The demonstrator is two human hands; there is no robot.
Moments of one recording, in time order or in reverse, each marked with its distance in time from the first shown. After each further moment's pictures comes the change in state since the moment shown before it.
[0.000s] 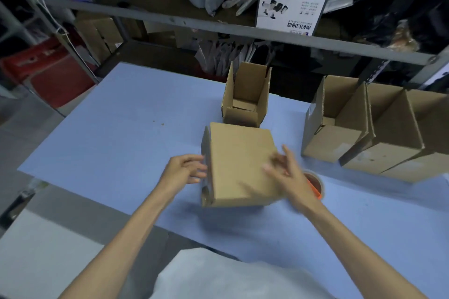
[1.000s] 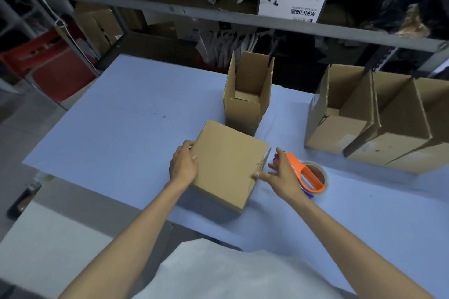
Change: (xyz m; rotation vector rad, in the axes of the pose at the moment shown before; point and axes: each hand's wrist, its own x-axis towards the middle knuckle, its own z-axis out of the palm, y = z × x) left_hand 0.042 -0.035 0.021 0.560 0.261 0.109; right_hand 0.024 0.051 0.017 -0.200 0.017 0.120
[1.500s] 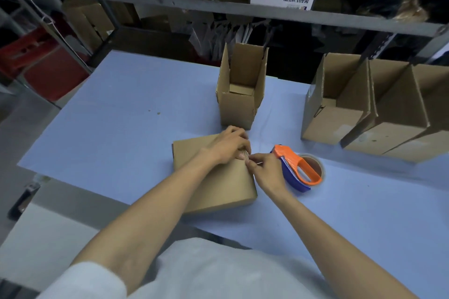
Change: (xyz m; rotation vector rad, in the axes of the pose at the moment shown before) left_hand 0.023 0.089 0.040 0.522 -0.507 0.758; right_hand 0.005 -0.007 0.028 -0.105 0.114 -0.072
